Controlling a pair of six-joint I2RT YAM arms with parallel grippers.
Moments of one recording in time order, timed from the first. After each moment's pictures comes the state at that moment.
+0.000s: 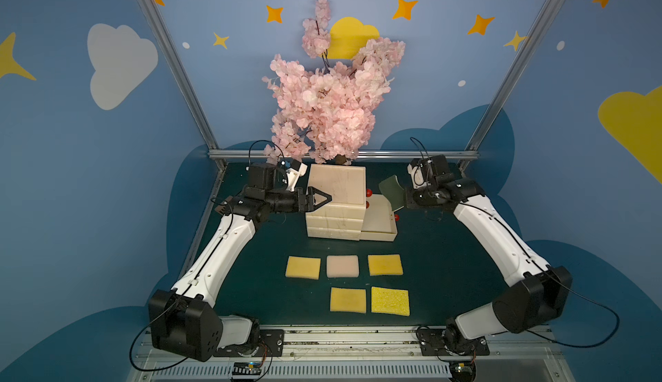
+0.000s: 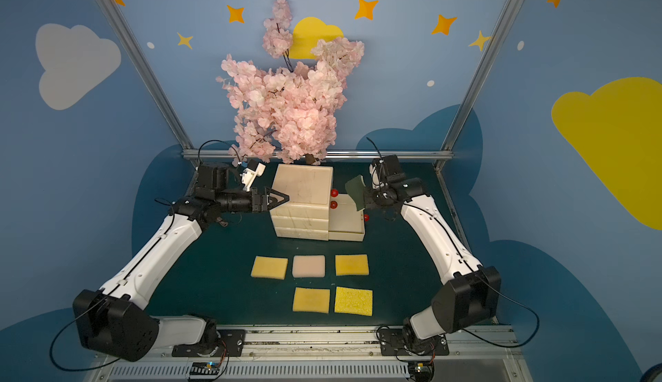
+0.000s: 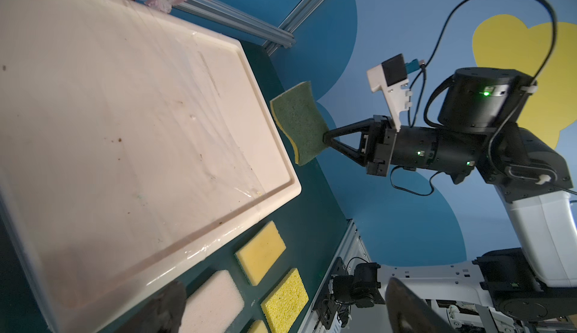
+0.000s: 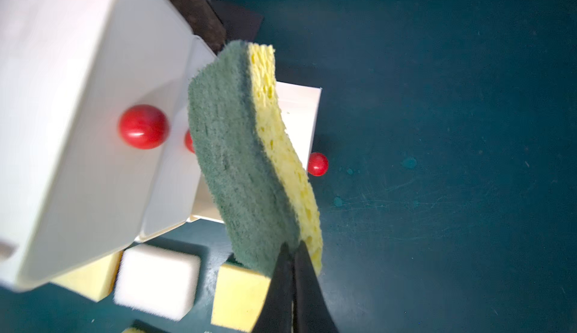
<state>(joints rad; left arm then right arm) -0.22 1.34 1.22 -0.48 0.86 -0.41 0.37 1.45 1.45 -0.89 -0.04 0.17</state>
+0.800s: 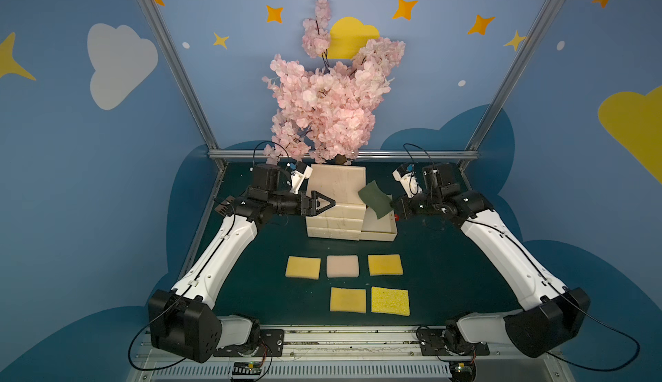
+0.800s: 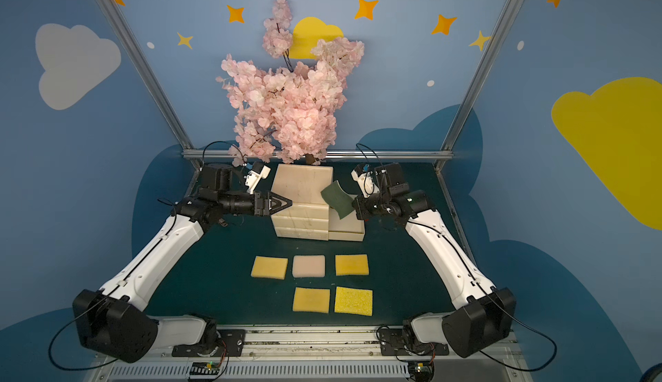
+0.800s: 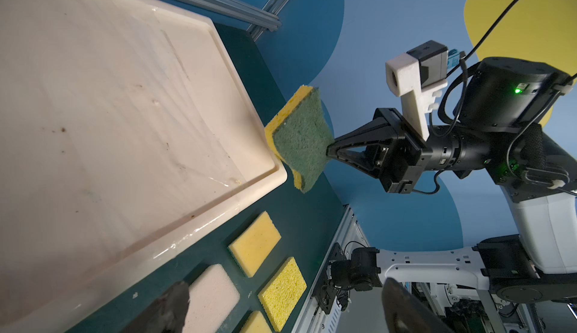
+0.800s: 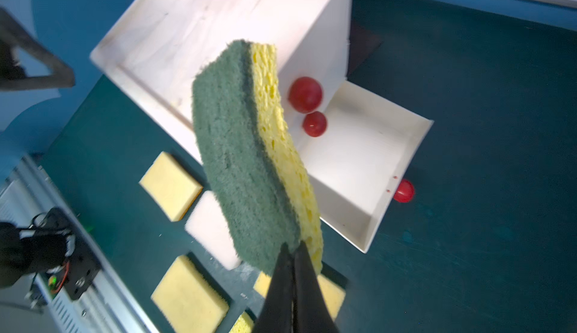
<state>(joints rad) -0.25 1.33 1.22 -0.51 0.88 -0.36 0.44 1.36 1.37 -0.82 -0.35 -0.02</state>
